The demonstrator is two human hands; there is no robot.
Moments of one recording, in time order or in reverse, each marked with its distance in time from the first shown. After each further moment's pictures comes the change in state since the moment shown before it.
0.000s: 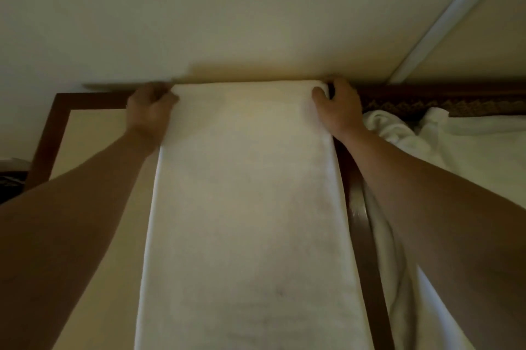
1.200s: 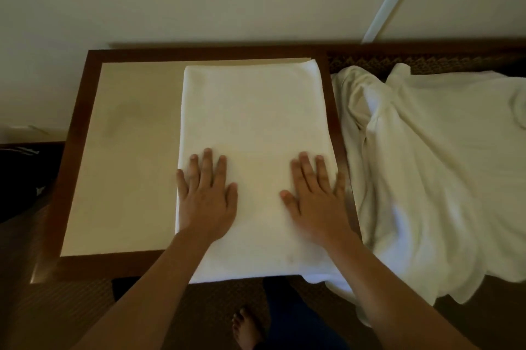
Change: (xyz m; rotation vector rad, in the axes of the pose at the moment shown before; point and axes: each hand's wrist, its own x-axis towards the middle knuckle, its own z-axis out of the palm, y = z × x) left_hand -0.312 -0.090 -0.018 0.963 -0.293 0.357; right_hand -0.340 0.043 -0.018 -0.695 -0.366 -0.192
